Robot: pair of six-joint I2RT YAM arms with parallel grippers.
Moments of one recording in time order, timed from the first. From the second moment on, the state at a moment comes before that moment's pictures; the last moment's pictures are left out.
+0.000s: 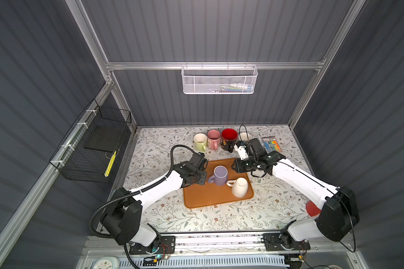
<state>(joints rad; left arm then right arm) -0.72 1.50 1.01 -0.54 -0.09 -0.33 0.55 1.45 1.15 -0.66 -0.16 0.31</state>
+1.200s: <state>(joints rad) -0.85 1.63 0.99 -0.35 -0.08 -0.42 0.61 1.75 1.29 -0.66 -0.12 0.33</state>
